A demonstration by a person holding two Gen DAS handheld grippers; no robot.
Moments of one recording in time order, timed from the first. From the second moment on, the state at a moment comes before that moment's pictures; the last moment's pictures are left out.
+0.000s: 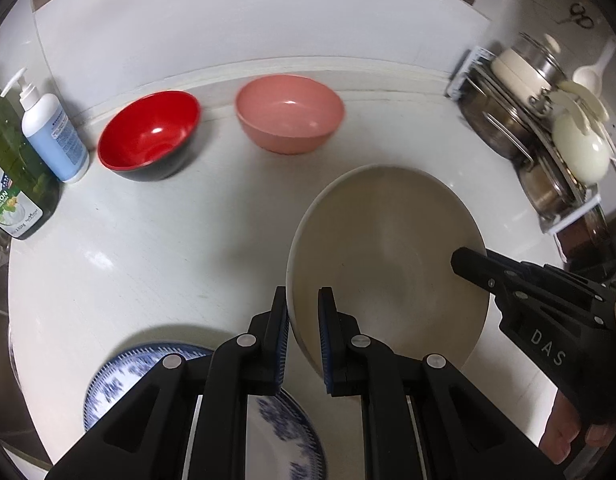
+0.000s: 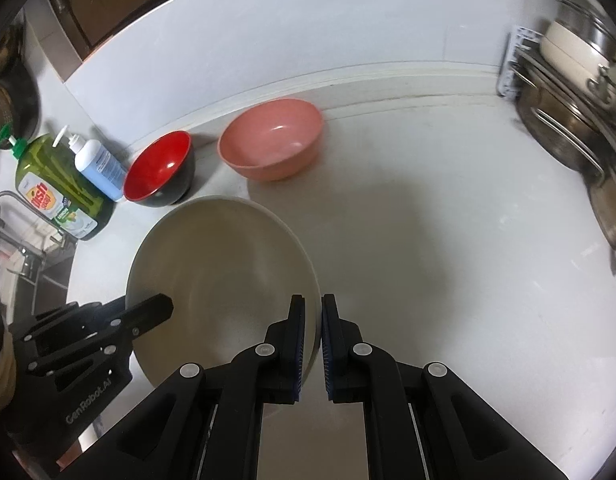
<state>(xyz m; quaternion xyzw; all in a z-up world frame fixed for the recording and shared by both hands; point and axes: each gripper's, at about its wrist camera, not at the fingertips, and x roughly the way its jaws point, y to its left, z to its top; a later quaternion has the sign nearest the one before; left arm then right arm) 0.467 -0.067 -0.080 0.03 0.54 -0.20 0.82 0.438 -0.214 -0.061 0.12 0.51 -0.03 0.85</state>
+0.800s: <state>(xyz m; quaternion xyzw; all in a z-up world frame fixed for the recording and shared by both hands) 0.412 -0.146 -0.110 0.05 0.58 -0.23 0.78 0.369 -0.283 -0.085 0.13 0.53 -0.07 0.83</state>
